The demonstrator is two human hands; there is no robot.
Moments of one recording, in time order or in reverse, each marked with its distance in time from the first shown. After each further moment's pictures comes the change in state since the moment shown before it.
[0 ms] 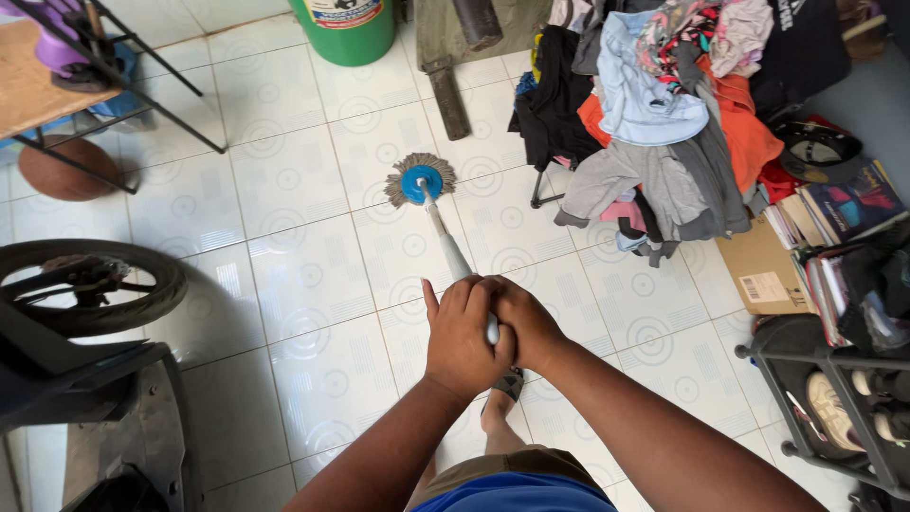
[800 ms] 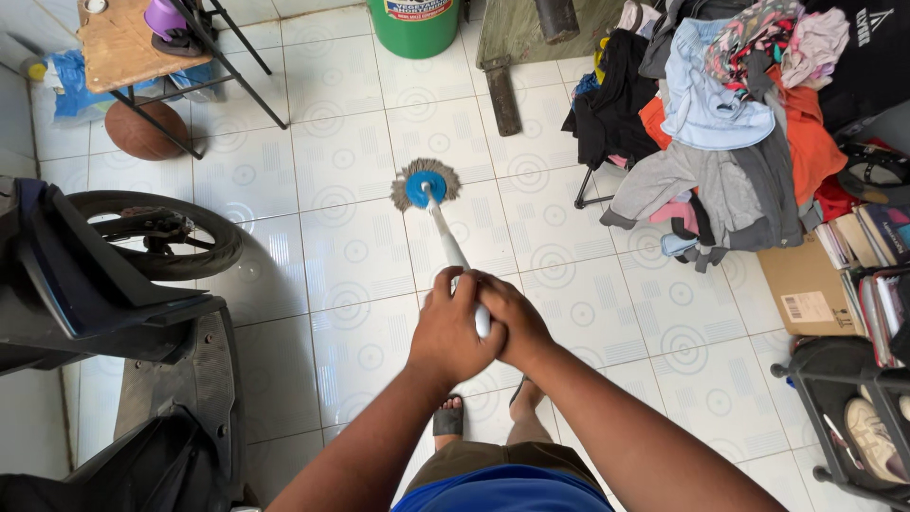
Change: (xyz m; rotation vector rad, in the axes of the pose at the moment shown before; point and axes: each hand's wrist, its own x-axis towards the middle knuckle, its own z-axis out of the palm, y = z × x) left_hand -0.076 -0.052 -0.107 0.097 -0.139 -0.262; right_hand 0.001 -0.093 0.106 0.024 0.091 -0.115
